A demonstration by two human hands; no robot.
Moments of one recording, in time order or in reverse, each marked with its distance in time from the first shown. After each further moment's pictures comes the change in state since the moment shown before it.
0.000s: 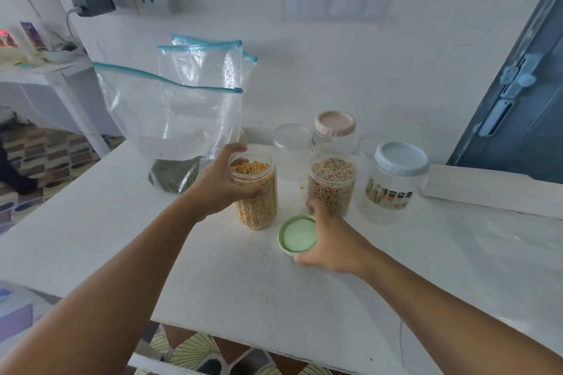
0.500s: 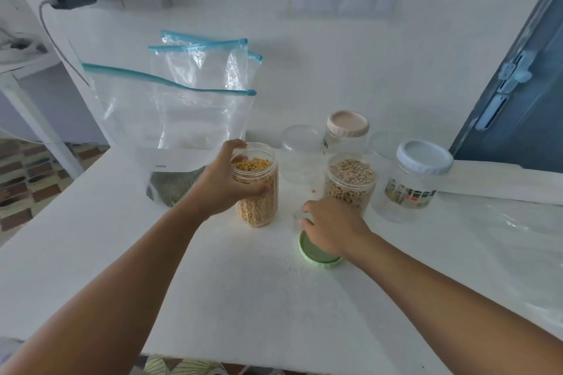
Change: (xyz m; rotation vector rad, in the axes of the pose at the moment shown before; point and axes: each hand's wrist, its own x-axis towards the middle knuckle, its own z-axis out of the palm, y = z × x) left_hand 0.036 -0.028 -0.040 0.065 -0.047 0.072; right_hand 0.054 -0.063 0.004 -0.396 0.048 0.165
